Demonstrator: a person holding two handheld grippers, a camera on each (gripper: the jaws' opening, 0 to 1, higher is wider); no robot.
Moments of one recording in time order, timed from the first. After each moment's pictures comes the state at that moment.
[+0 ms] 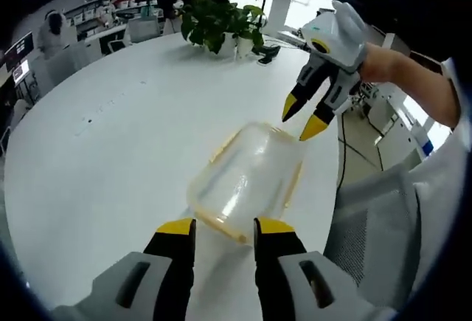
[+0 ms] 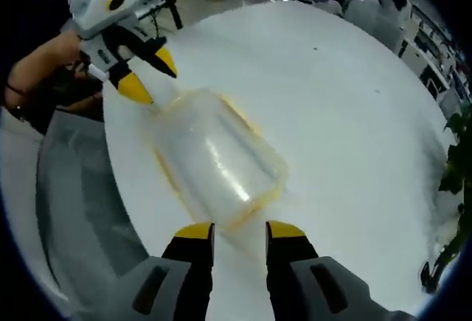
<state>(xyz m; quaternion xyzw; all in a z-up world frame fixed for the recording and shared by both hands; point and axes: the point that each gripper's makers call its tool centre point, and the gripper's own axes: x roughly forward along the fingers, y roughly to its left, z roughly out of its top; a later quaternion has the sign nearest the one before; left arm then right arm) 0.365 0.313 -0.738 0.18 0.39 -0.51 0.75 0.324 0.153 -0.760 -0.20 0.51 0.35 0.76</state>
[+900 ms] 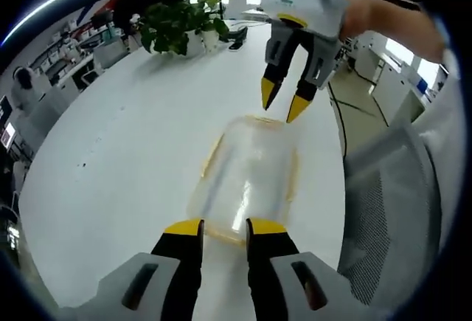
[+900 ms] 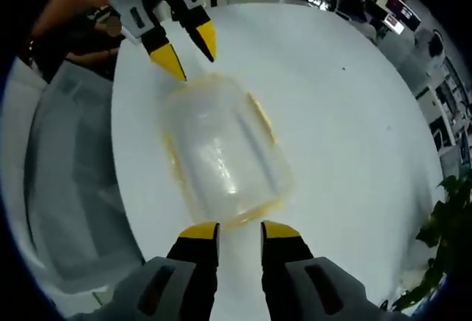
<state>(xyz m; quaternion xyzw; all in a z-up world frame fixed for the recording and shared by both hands) 0.366 0.298 -0.735 0.31 0.33 -0.55 0.70 0.327 0.160 -0.756 -0.31 0.49 0.39 0.71</state>
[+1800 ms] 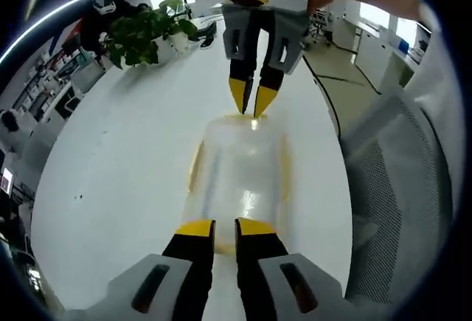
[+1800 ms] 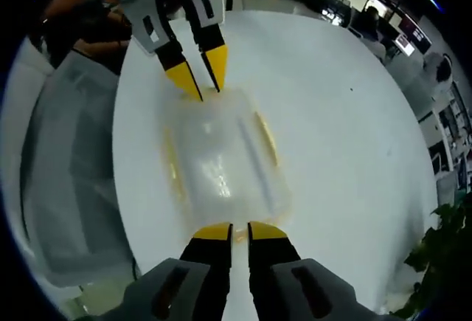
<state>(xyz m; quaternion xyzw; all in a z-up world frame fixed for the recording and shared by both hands) 0.360 0.281 -0.741 0.38 0.29 -0.59 0.65 0.337 0.177 -0.751 -0.34 0.45 0.42 0.71</state>
